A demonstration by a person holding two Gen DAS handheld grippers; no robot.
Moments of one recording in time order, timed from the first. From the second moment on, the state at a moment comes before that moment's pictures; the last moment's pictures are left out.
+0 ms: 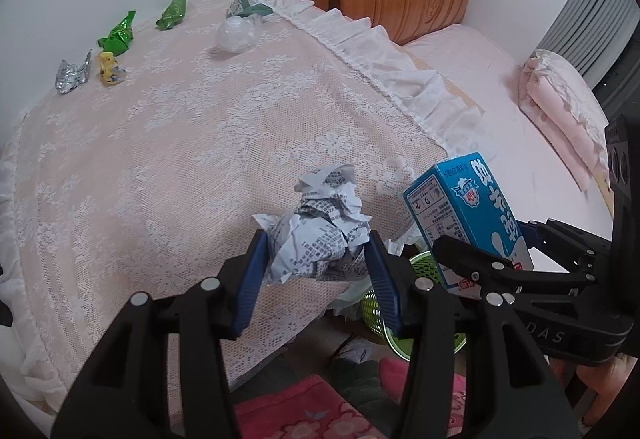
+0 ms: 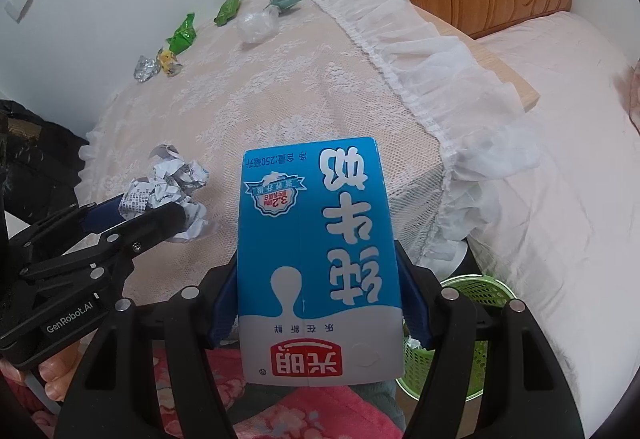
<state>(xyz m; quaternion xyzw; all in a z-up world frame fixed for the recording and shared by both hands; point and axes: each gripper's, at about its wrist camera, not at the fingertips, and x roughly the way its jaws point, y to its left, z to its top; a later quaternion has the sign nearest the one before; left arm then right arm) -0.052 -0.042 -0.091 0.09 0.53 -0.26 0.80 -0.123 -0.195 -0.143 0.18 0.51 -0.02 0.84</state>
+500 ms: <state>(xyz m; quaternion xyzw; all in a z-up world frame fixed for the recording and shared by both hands) -0.113 -0.131 -0.104 0.16 0.53 -0.37 0.75 -0.227 -0.277 -0.165 0.25 0.51 -0.15 0.81</state>
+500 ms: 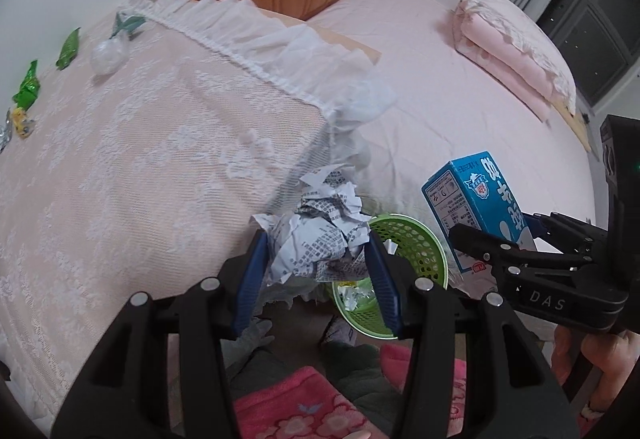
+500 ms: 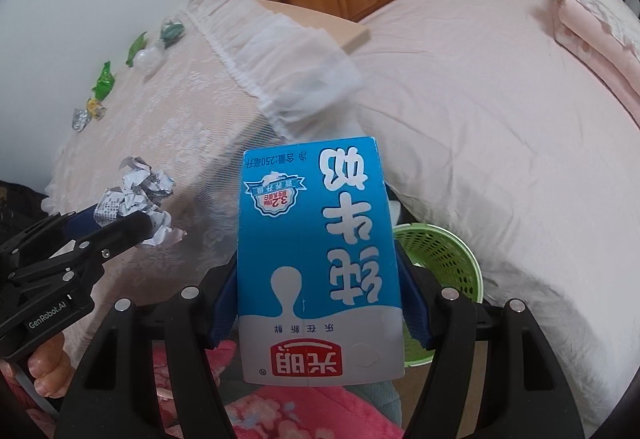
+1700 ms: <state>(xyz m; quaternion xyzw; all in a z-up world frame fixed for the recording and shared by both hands) -0.182 -0.186 -0.125 0.22 0.54 -0.41 0.71 -0.279 -0.318 -0.245 0.26 0.59 -0.19 0.74</state>
